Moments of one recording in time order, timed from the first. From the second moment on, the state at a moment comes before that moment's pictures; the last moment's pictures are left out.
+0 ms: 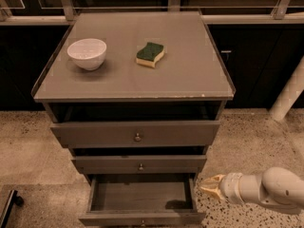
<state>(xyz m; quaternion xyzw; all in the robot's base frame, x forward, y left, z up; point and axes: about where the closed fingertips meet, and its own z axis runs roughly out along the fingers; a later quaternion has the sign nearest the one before) 0.442 -0.216 0.495 -0.43 0.81 0.21 0.33</state>
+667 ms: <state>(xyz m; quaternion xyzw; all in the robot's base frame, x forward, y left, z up) 0.453 -0.226 0.412 -0.38 0.83 0.25 0.32</state>
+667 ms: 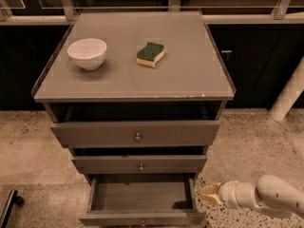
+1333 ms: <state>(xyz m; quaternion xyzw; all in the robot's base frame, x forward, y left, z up) 0.443 -0.229 0.377 -0.35 0.84 0.28 0.29</state>
